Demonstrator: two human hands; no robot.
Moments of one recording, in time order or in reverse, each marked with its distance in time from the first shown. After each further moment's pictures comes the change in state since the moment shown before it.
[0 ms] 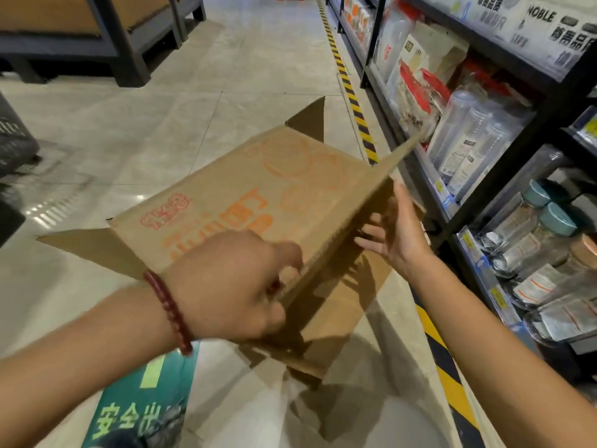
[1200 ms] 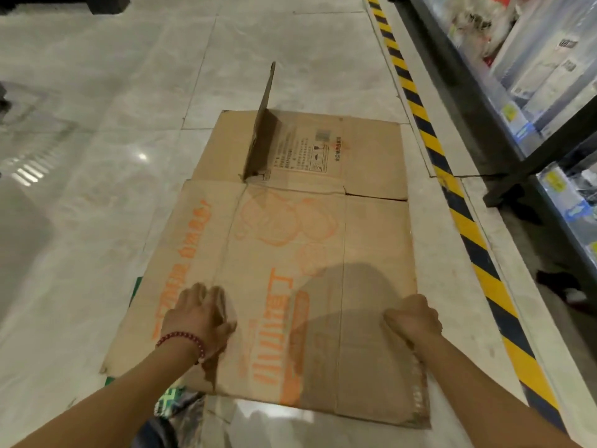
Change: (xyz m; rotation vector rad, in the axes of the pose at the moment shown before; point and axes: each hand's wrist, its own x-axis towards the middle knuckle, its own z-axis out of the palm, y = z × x) left_hand -0.003 -0.167 0.341 -0.085 -0.341 -0.714; right_hand 0.026 0.266 -0.056 -1.030 0.297 0.529
